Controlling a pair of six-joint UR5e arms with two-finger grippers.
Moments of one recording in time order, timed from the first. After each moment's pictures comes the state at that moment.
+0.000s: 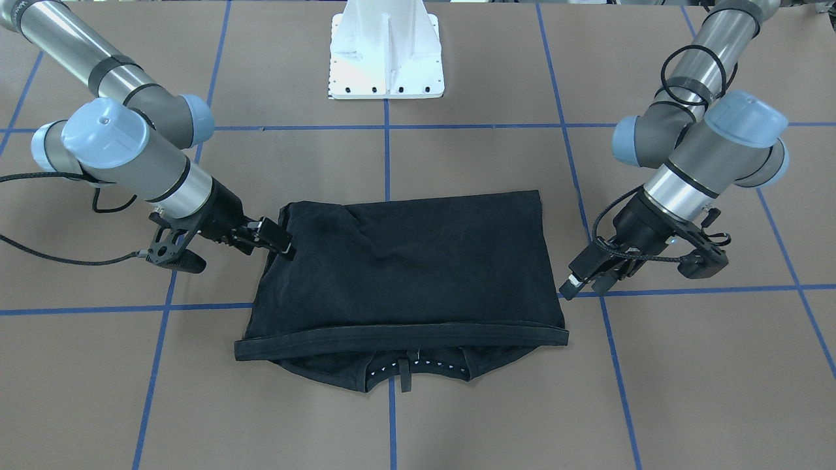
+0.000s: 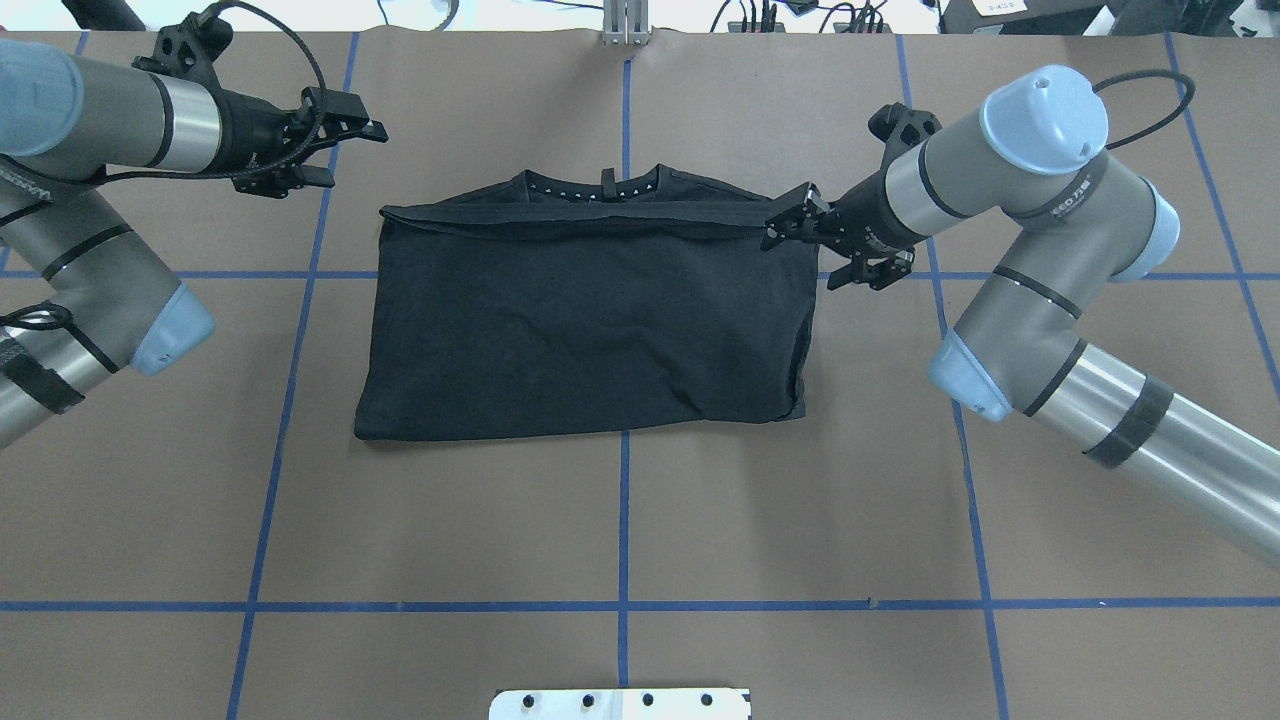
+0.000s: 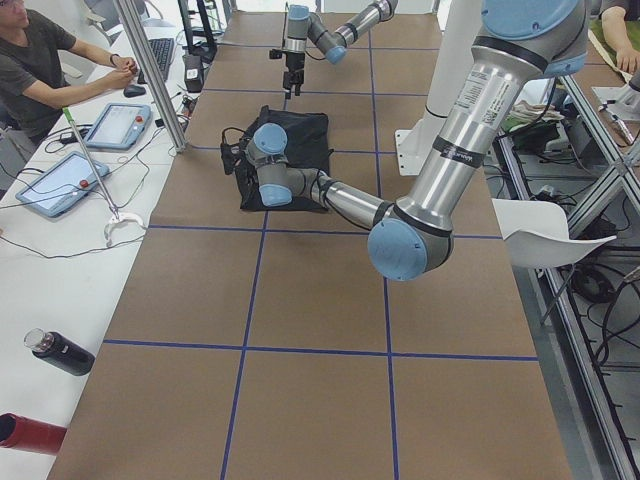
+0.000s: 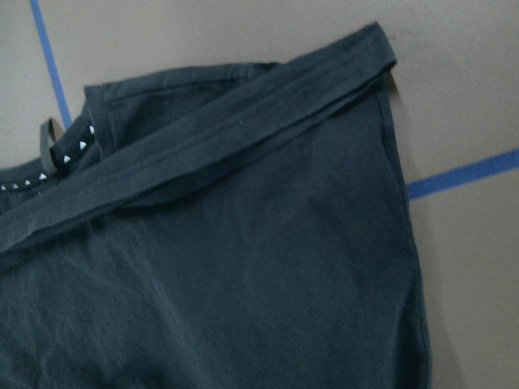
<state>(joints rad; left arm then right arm) -0.94 -2.01 -1.45 -2.59 -2.03 -1.57 0.78 -1.12 1.55 -0.92 2.19 1.57</state>
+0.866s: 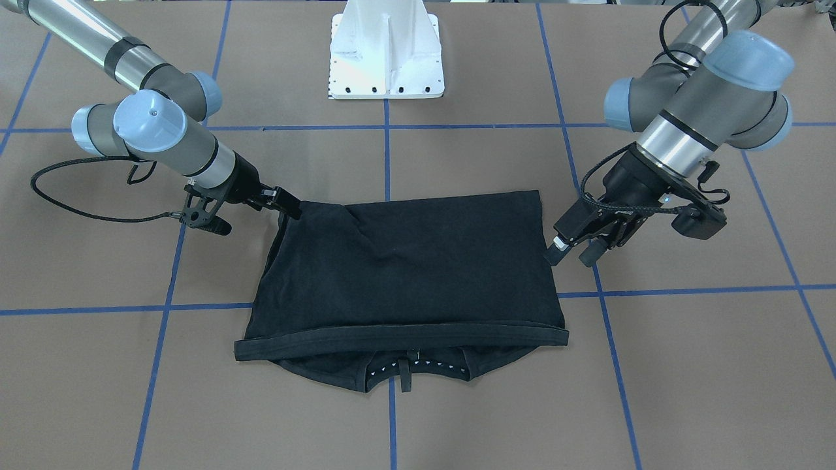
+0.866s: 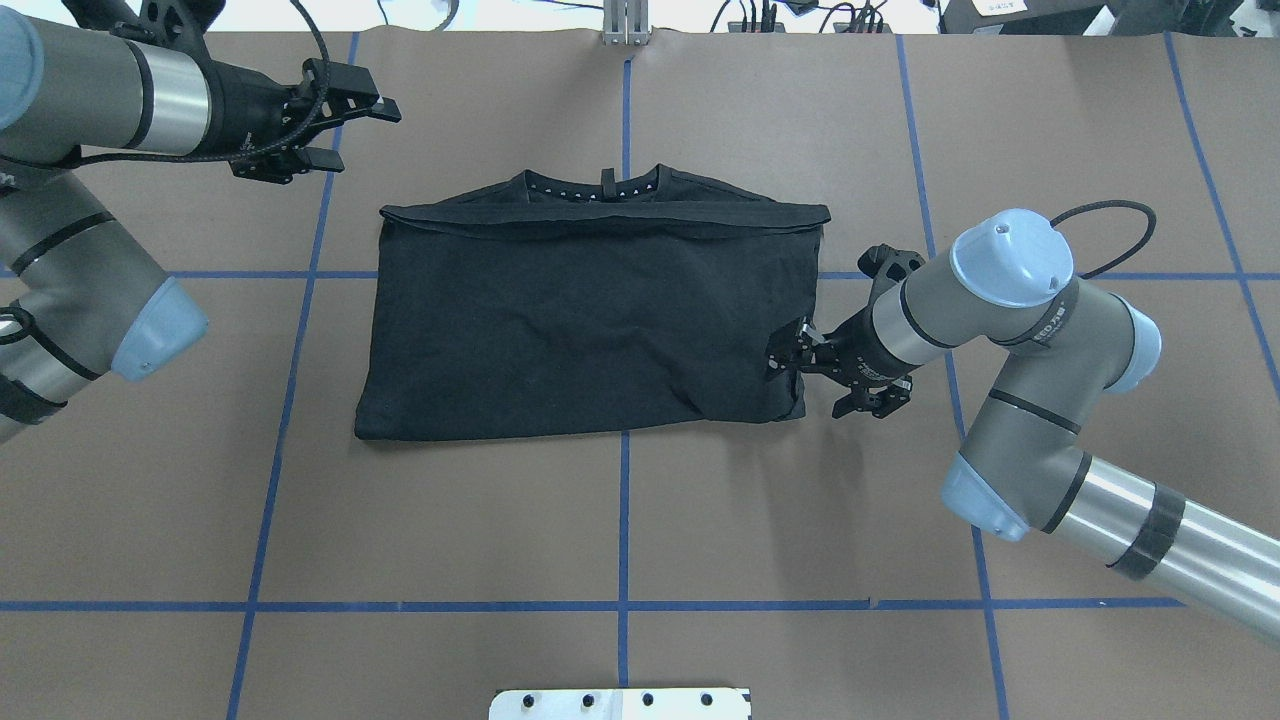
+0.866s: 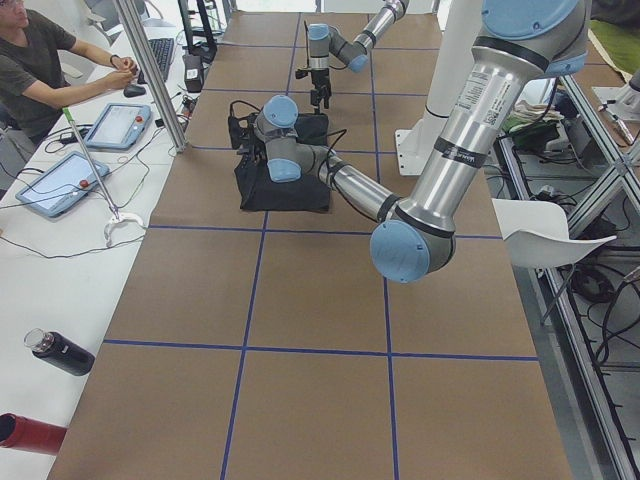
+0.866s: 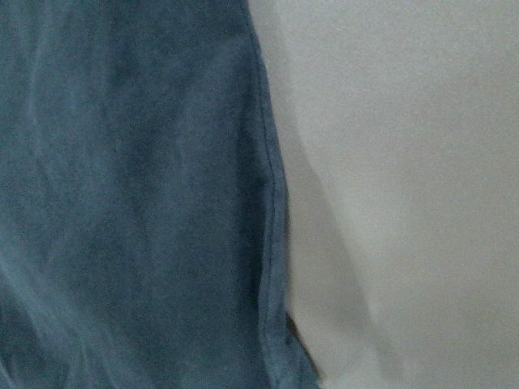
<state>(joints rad) -0.94 -2.00 -1.62 -2.44 -2.03 -1.57 0.65 -1.23 1.60 -0.93 2.19 1.65</state>
